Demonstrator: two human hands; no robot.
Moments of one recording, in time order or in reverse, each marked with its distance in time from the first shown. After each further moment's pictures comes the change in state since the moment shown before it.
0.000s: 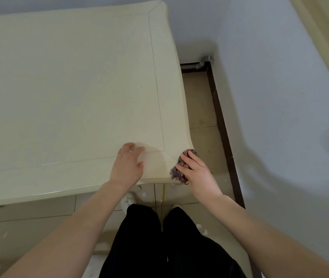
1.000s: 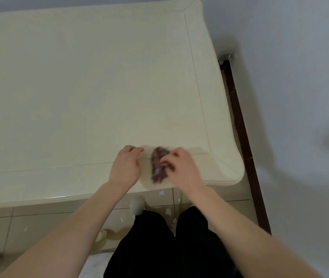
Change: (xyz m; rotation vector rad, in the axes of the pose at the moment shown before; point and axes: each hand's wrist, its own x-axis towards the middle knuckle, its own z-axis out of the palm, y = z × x) left_hand -0.001 -0.131 -0.061 -0.068 0.080 0.009; right_hand 0.090 -0.170 0.035 0.234 0.068 0.082
